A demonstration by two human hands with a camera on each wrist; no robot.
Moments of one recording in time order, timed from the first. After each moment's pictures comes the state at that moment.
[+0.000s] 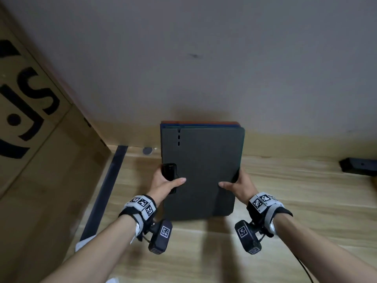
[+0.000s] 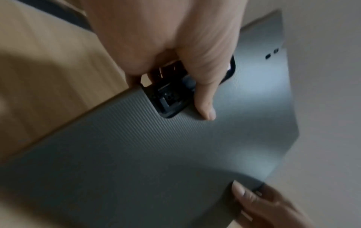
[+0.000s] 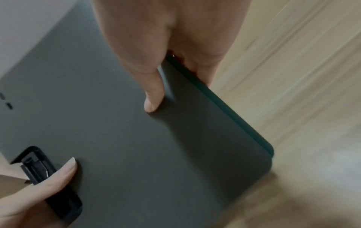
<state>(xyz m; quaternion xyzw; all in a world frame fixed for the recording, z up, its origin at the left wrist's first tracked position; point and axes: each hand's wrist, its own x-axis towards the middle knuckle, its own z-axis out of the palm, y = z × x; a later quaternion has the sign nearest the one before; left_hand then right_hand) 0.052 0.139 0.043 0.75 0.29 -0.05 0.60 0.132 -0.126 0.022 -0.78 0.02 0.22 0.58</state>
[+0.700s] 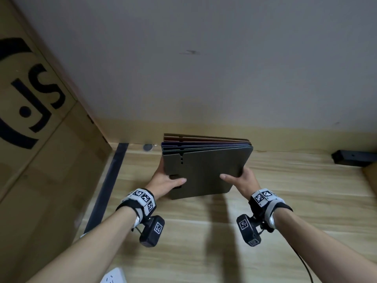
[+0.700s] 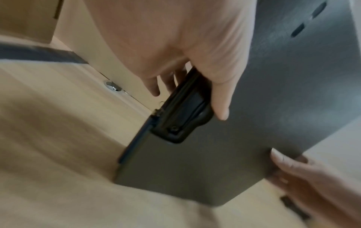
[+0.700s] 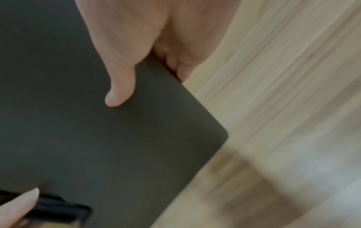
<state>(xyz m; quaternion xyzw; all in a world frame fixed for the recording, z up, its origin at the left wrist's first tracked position) 0.027 0.140 0.054 0.79 0.16 -0.07 0.59 0.102 -0.132 0.033 -0.78 0.00 0.17 0.60</state>
